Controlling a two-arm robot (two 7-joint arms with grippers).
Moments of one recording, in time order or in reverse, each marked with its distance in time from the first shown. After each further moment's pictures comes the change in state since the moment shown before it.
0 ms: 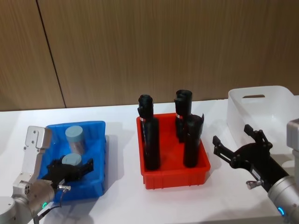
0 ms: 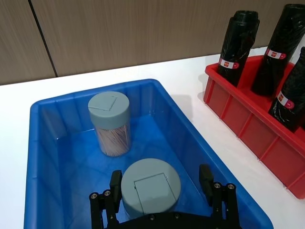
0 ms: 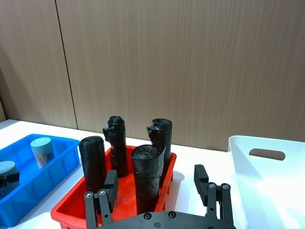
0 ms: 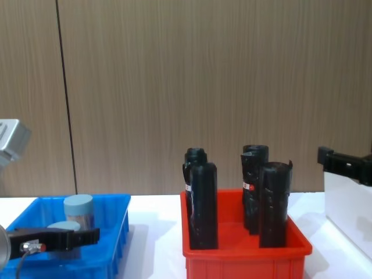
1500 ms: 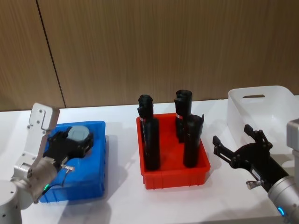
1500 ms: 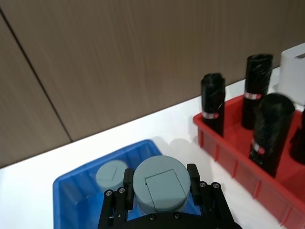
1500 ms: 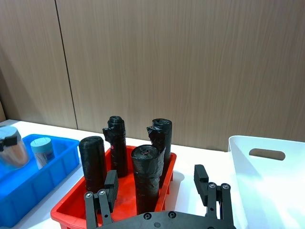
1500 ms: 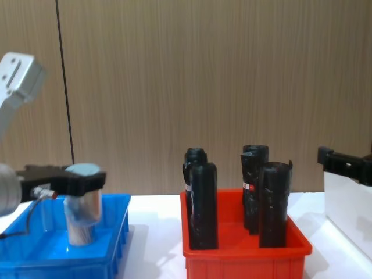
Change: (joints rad) left arm 0.025 0.021 -0.007 -0.196 0.140 -0.015 0.049; right arm 0.000 0.000 0.000 0.000 0.000 0.000 0.000
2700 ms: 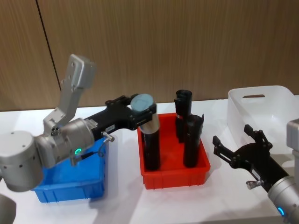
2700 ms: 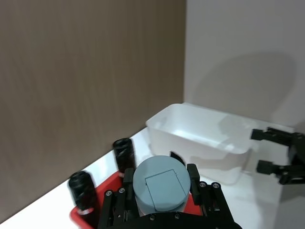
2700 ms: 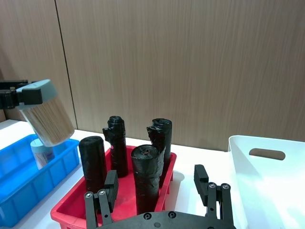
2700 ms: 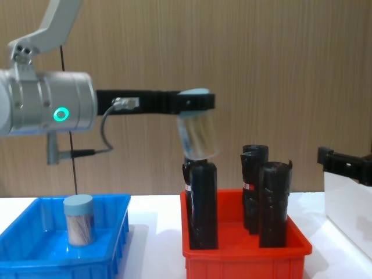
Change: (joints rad) left arm -0.167 -0.078 0.031 -0.067 -0.077 0.105 -0.445; right arm 0.000 0.000 0.000 0.000 0.000 0.000 0.000
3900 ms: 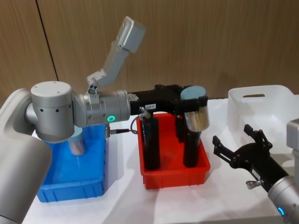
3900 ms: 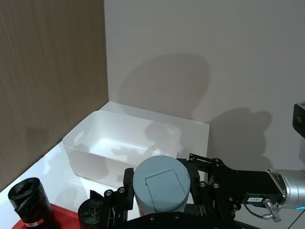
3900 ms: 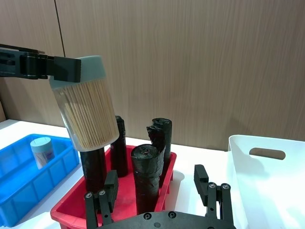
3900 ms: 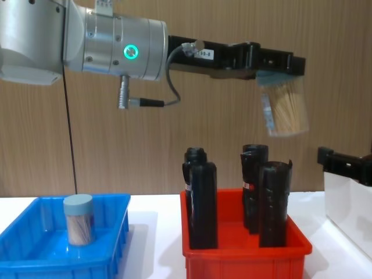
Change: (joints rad) left arm -0.249 -0.136 0.066 0.171 0.035 0.219 -0.304; right arm 0.000 0.000 0.000 0.000 0.000 0.000 0.000
